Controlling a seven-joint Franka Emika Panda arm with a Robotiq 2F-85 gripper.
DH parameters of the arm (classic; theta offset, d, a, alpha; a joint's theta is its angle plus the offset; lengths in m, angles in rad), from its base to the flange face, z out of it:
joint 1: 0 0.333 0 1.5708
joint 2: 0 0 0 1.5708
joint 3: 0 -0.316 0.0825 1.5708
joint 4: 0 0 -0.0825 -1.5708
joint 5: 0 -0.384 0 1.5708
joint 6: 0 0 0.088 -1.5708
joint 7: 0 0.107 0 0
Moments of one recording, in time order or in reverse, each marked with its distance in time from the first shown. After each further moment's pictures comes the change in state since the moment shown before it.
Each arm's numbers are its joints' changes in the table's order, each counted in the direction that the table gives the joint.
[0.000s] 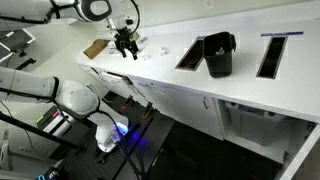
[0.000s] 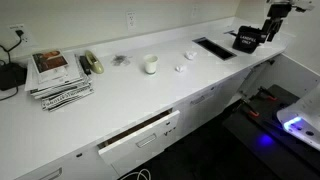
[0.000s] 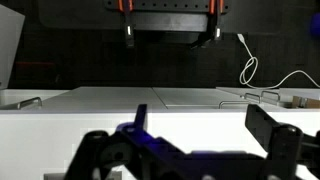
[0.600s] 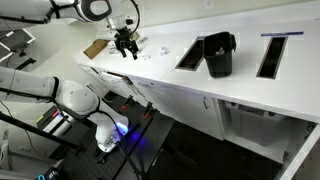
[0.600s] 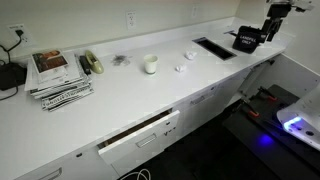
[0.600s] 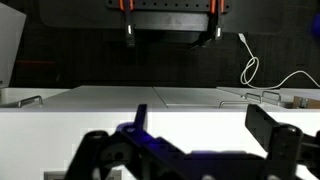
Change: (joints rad) arm -0.001 0.000 -0.008 0.000 0.002 -0.003 0.000
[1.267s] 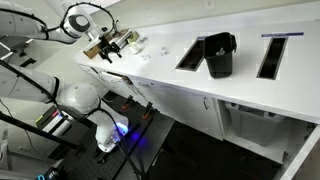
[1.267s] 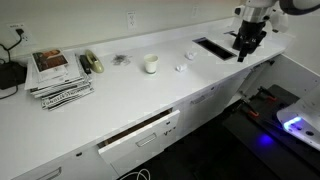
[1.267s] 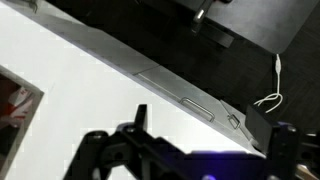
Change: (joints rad) arm 0.230 -0.069 -0.438 0.028 0.049 -0.183 0.146
